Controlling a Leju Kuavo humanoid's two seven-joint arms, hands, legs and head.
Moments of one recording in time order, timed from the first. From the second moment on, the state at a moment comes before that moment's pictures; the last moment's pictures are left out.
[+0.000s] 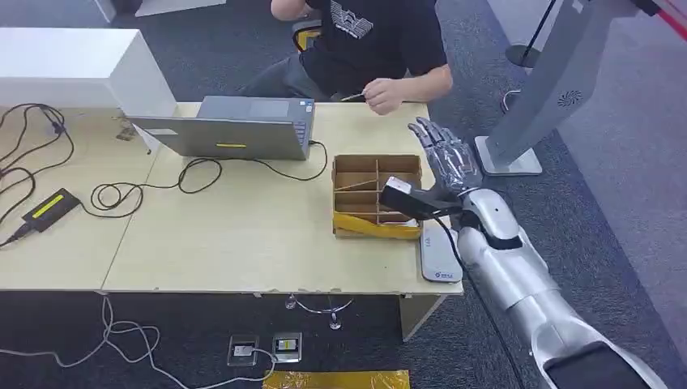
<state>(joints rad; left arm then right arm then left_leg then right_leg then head) -0.16 0.11 -1.33 -0.17 1.19 0.35 0.06 -0.76 -0.08 0.58 -0.63 0.75 -0.32 -0.19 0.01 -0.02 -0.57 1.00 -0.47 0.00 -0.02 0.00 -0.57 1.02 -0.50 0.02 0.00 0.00</state>
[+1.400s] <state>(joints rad) -0.16 0.11 -1.33 -0.17 1.21 0.39 0.08 -0.44 -0.16 0.55 -0.95 0.74 -0.25 -0.01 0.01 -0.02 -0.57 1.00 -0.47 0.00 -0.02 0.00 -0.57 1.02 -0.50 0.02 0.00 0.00</state>
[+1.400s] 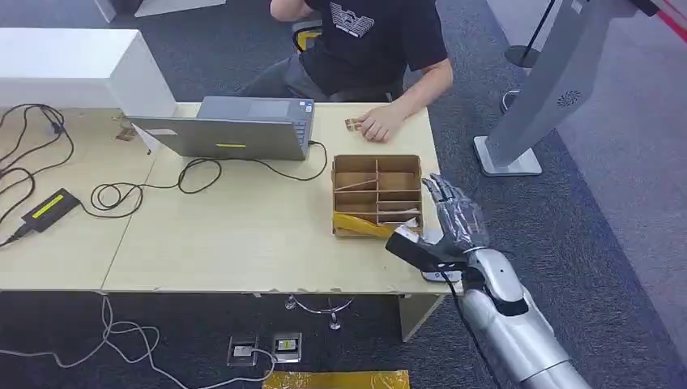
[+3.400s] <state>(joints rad) -0.16 0.11 -1.33 -0.17 1.20 0.36 0.08 -0.49 -0.06 0.62 -0.78 0.72 -0.27 -0.04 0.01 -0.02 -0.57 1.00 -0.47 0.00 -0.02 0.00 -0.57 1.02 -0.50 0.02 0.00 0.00</state>
